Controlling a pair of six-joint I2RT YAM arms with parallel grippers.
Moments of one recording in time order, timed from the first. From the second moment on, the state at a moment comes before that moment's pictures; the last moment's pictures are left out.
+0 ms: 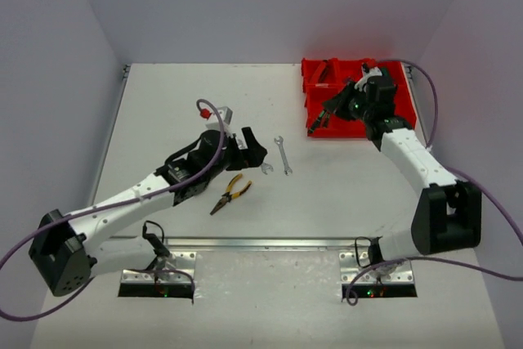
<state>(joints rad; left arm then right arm) -0.74 1.16 0.79 -0.08 -0.20 -0.72 0.16 1.38 0.95 0.02 -0.34 0.58</state>
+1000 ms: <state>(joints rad) -0.74 0.76 0.85 -0.64 -0.42 -0.54 0.10 1.87 1.51 -0.30 -0.06 0.45</state>
